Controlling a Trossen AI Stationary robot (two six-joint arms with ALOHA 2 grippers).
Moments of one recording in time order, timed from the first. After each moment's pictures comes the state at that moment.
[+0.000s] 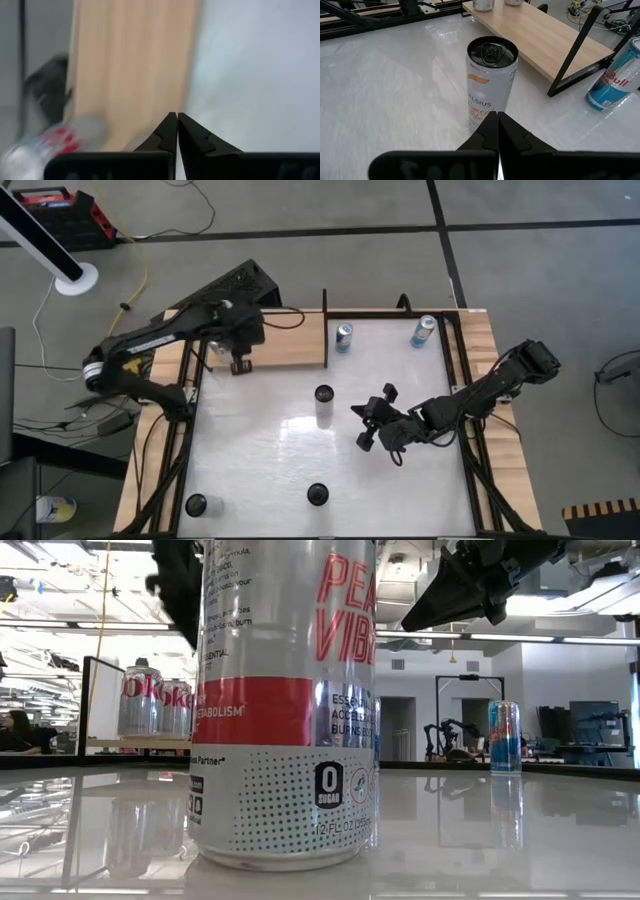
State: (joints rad) left arm 0.43 1.30 1.29 -1.12 -0.17 0.31; right arm 0.44 1.43 0.89 -0.18 0.81 0.57
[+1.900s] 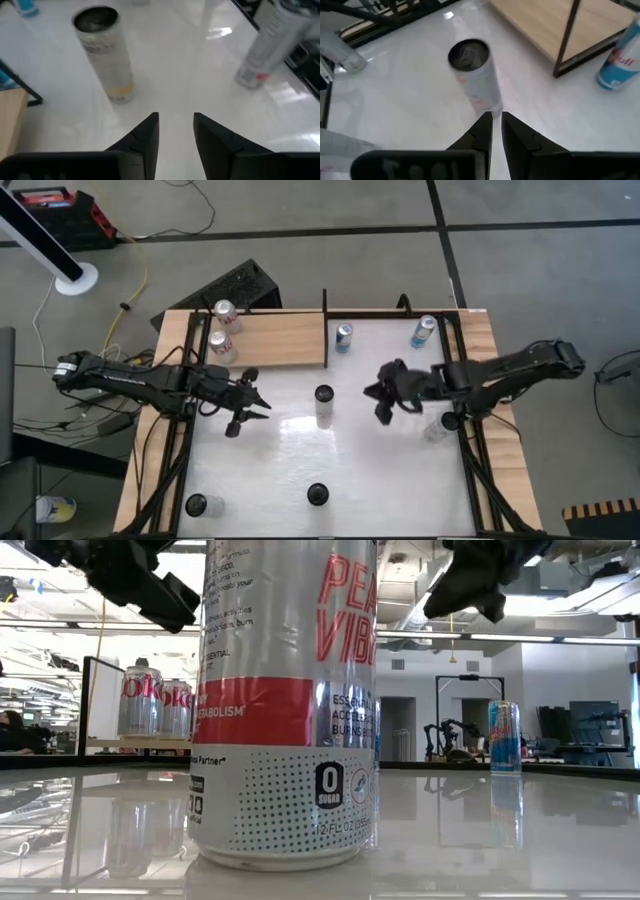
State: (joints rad) left arm -0.07 0.86 0.59 -0.21 0.09 0.05; right arm 0.19 1.15 0.89 -0.40 0.36 0.55
